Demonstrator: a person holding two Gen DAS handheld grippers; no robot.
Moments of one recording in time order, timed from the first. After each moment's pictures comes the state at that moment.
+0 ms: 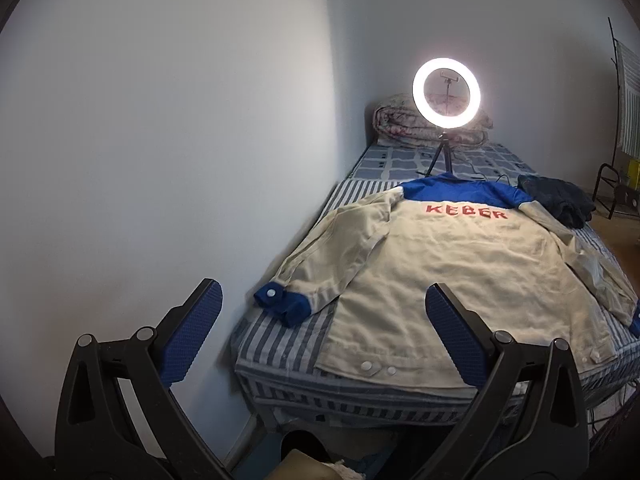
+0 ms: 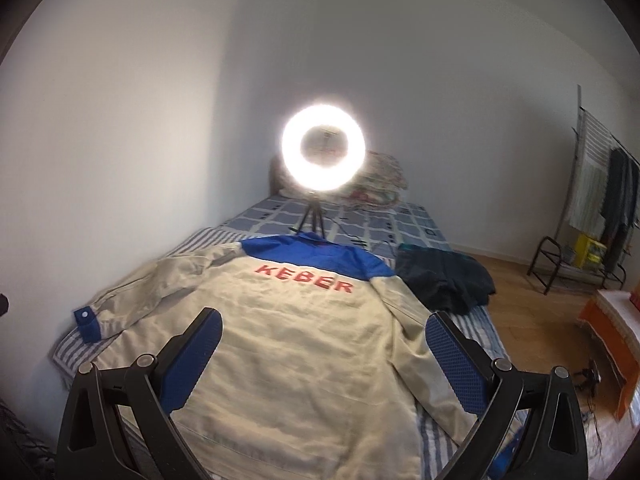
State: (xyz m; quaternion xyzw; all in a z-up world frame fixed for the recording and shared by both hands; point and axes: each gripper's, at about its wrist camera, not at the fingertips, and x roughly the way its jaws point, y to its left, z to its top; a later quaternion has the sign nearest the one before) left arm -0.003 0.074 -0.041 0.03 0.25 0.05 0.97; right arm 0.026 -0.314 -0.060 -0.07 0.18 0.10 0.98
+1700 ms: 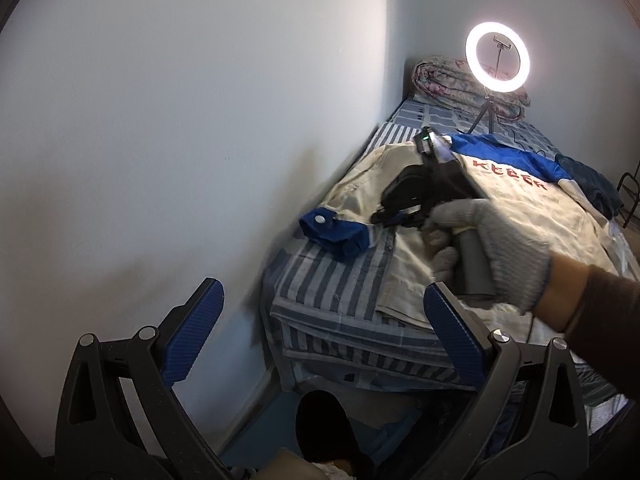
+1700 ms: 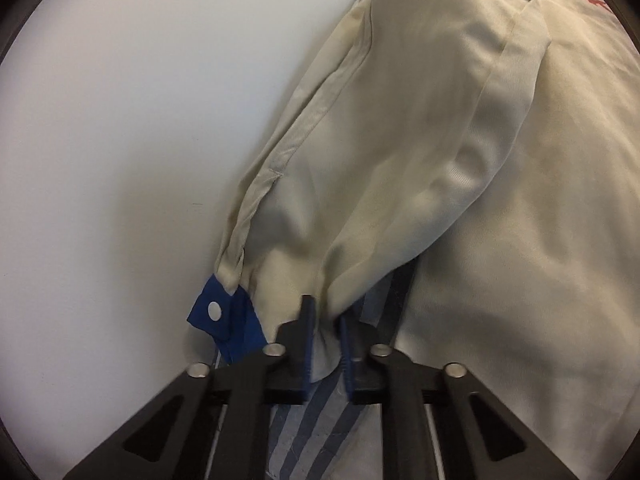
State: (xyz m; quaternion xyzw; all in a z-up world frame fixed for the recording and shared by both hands) left arm 0.013 0.155 -0.121 -0.02 0.33 0.09 0.94; right arm 0.220 0.042 -0.284 0.12 0.59 0.36 0.71
